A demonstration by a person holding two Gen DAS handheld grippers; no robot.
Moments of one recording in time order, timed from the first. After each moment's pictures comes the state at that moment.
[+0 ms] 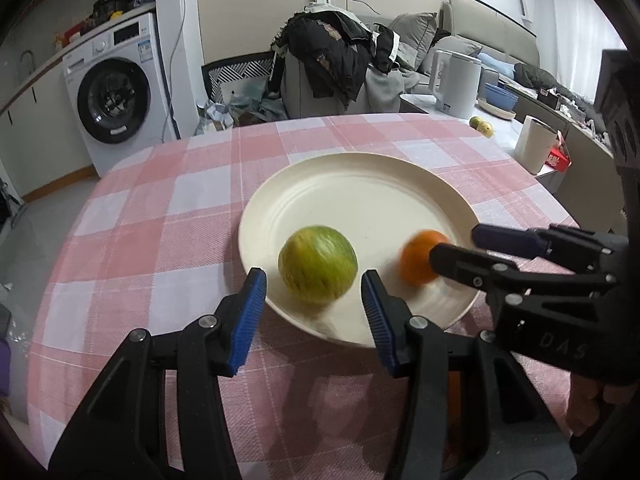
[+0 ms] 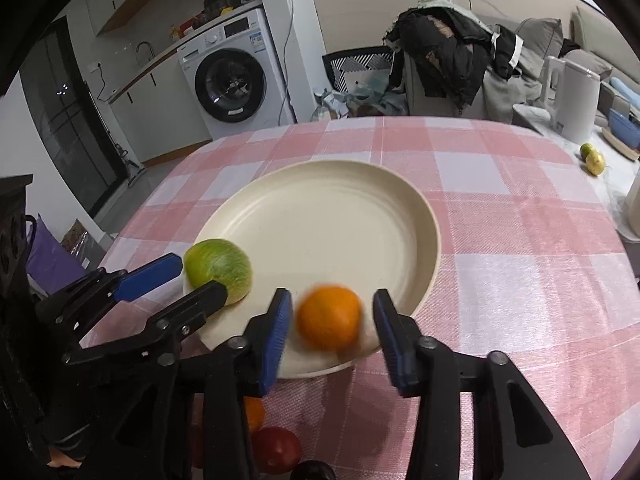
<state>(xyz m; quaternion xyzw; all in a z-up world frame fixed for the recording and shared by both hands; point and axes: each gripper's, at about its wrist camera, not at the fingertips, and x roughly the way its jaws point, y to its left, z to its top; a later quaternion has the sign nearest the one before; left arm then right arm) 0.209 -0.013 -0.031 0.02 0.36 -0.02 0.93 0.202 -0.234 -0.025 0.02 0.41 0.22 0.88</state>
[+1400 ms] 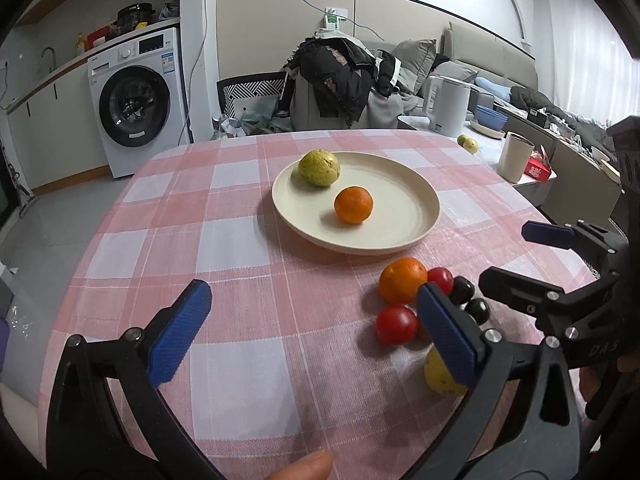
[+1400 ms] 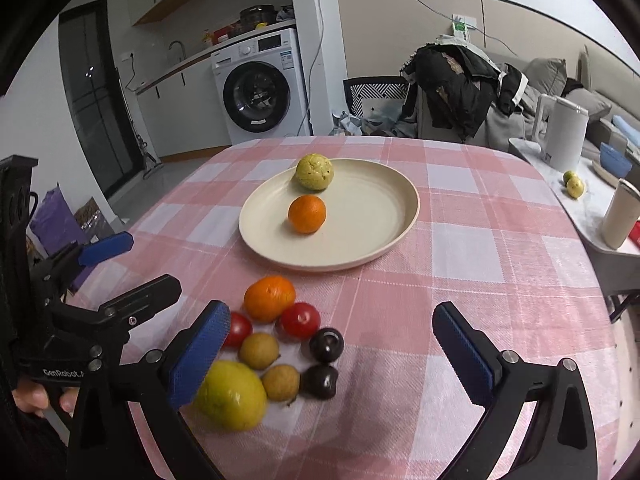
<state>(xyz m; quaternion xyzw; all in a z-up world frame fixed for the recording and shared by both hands) 0.067 -0.006 0.001 0.00 0.32 -0.02 0.95 0.090 -0.267 -0.004 -0.03 0.36 0.25 0.90</state>
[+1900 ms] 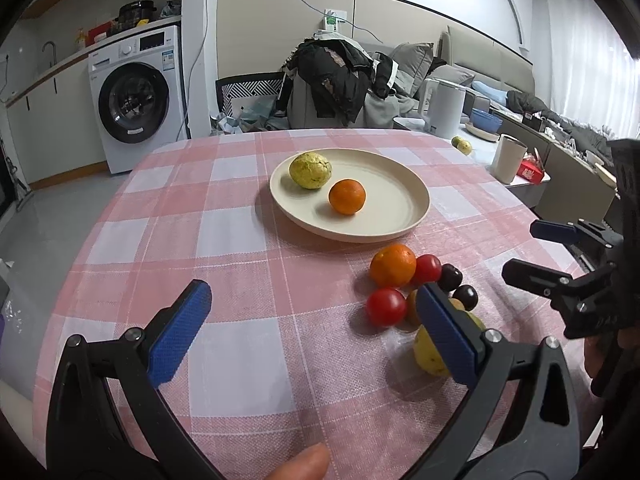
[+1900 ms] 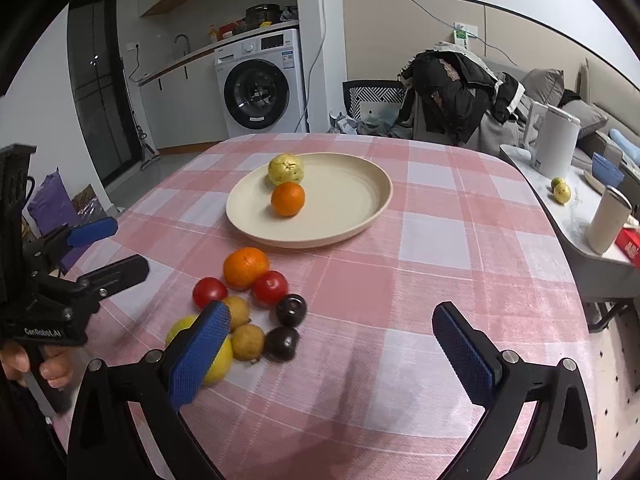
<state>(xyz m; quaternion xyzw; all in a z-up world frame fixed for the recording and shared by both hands) 0.049 -0.003 0.003 -0.02 0.32 -0.02 0.95 0.082 -0.301 -0.008 -0.04 0.36 0.25 0.90</state>
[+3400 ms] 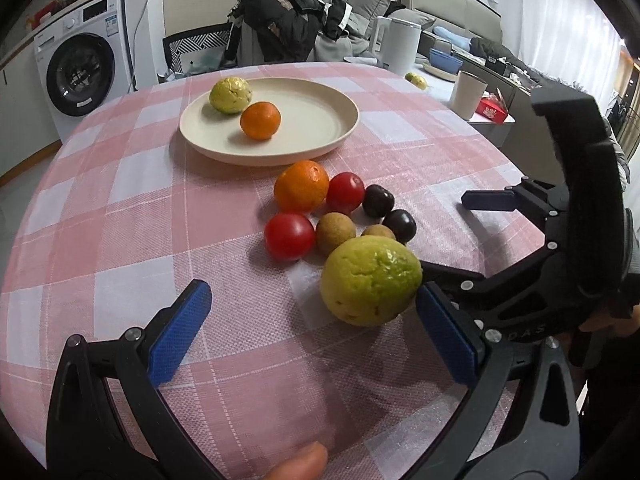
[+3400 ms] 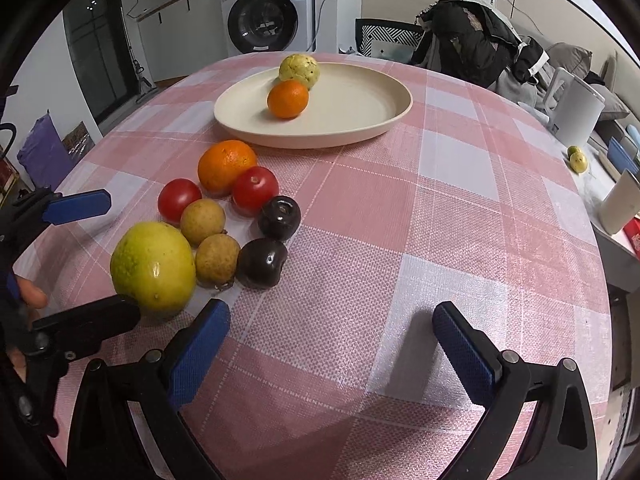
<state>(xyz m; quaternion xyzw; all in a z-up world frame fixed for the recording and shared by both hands) 0.057 -0.063 -0.038 0.00 0.42 -0.10 0.90 0.083 -0.282 -0.059 -0.11 0.46 0.25 0.85</state>
